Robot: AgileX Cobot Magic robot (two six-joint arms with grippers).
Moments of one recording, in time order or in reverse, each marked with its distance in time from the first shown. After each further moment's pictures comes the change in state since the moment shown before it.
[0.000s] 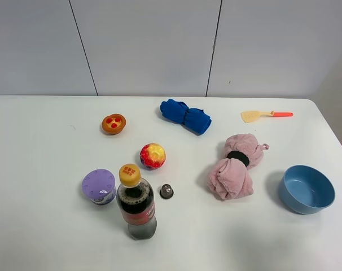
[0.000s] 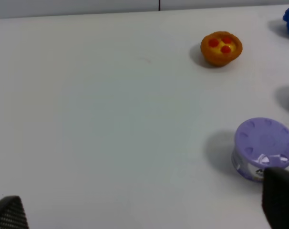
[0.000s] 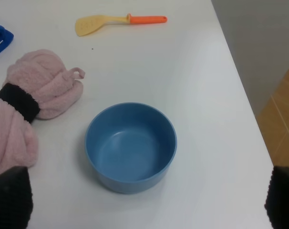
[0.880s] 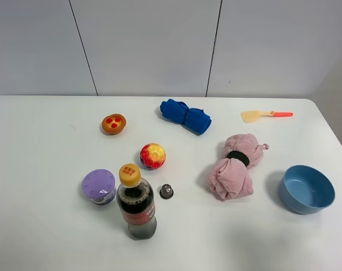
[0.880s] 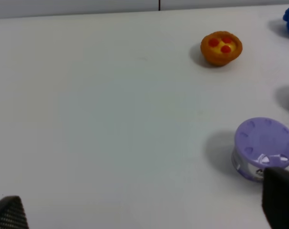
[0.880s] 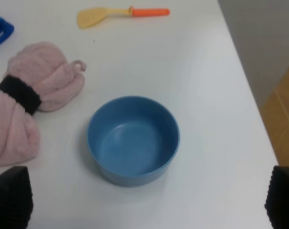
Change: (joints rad) left arm 0.000 0.000 0.000 0.000 0.000 0.000; right arm 0.020 0.091 -0.011 0.001 -0.014 0.000
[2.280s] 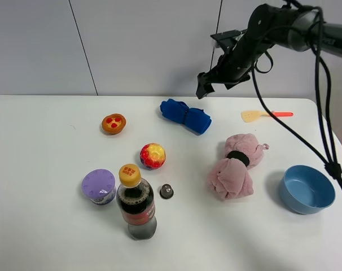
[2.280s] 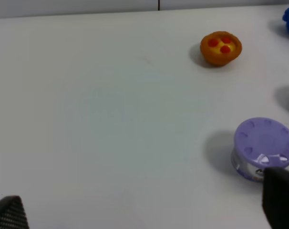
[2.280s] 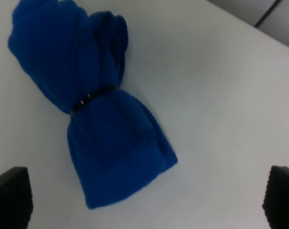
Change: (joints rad) left arm 0.000 0.000 0.000 0.000 0.000 0.000; right arm 0.276 2.119 -1.376 0.319 -0.162 -0.429
